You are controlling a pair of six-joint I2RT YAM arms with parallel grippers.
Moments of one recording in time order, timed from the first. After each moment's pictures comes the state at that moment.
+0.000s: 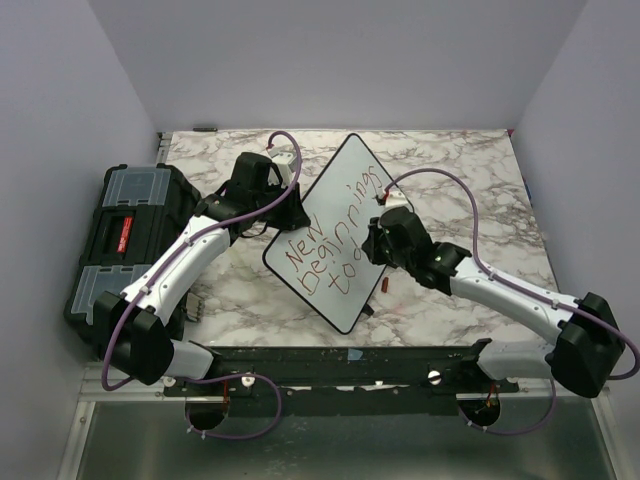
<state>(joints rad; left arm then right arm) -0.45 1.37 1.20 -0.52 0.35 -0.25 0.79 1.26 0.87 -0.23 0.24 0.43</state>
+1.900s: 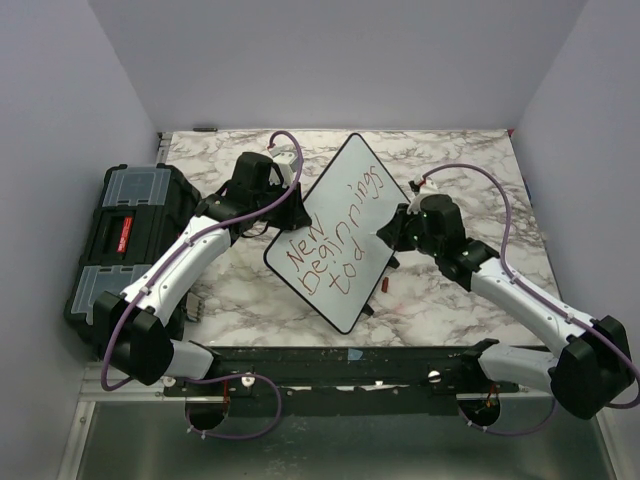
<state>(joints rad) -0.45 1.37 1.20 -0.51 0.35 -0.24 0.53 1.16 0.79 -0.13 -0.03 0.43</state>
